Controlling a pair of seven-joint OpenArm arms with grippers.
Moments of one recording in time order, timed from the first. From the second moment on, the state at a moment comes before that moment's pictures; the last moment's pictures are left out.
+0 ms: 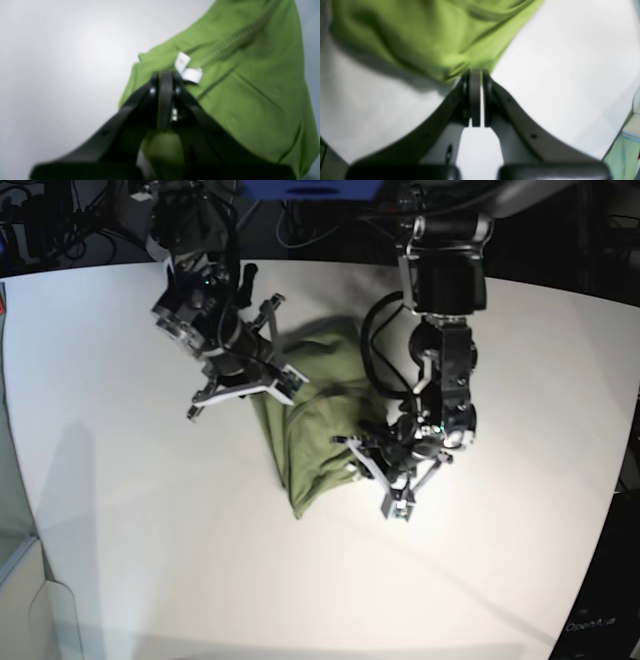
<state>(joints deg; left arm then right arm) -14.1 7.2 -5.9 70.2 -1.3 -20.1 43.1 -13.3 -0.1 -12.6 111.5 -26.9 40.8 -47.5</state>
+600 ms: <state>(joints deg) -16.2 6.7 -5.9 65.5 -1.5 -20.2 40.0 -11.6 -5.5 -12.7 110.4 -26.7 40.9 -47.1</state>
